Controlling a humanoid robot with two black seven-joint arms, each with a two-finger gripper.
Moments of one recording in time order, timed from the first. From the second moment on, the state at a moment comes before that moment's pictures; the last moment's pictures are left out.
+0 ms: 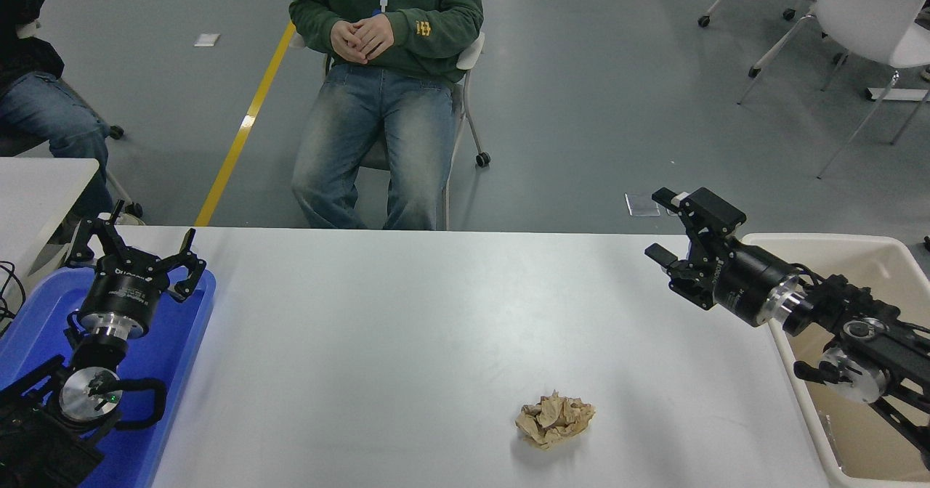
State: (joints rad) left arm -0.46 0.46 -0.84 -0.52 -0.19 -0.62 -0.51; right arm 0.51 -0.69 0.63 1.38 -0.88 0.10 0.29
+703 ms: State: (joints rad) left arm -0.46 0.46 -0.84 -0.52 -0.19 -0.62 -0.51; right arm 0.73 -0.63 0.20 1.43 -1.28 0.10 0.28
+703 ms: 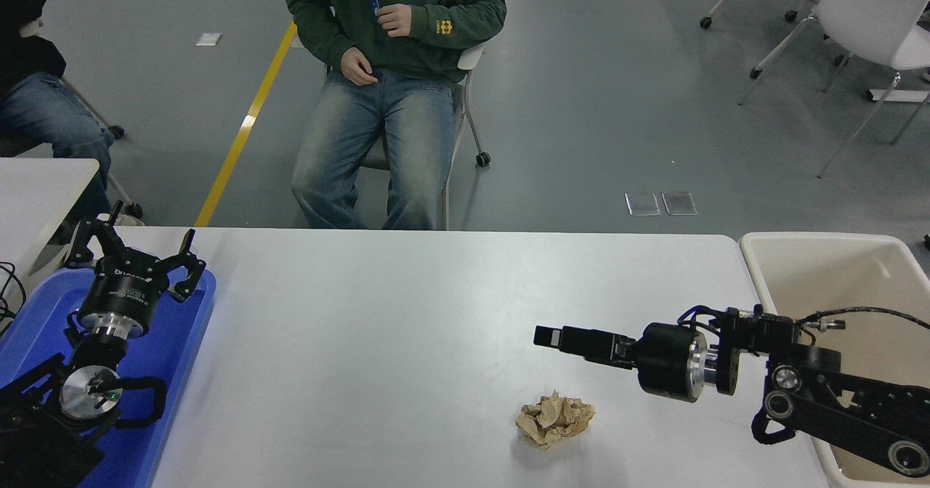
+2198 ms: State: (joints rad) left arm -0.46 0.46 -0.84 -0.52 -0.19 -0.62 -0.51; right arm 0.82 -0.40 -0.27 1.10 -1.78 -0.50 0.29
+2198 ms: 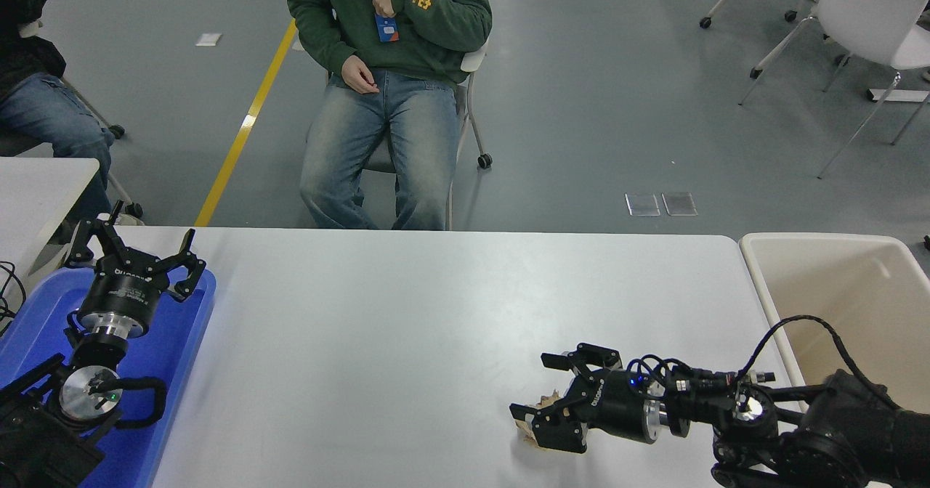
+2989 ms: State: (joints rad) left arm -0.46 0.46 -0.84 -0.52 -0.19 -0.62 -0.51; right arm 0.82 -0.36 -0.42 1.00 -1.78 -0.57 0.29
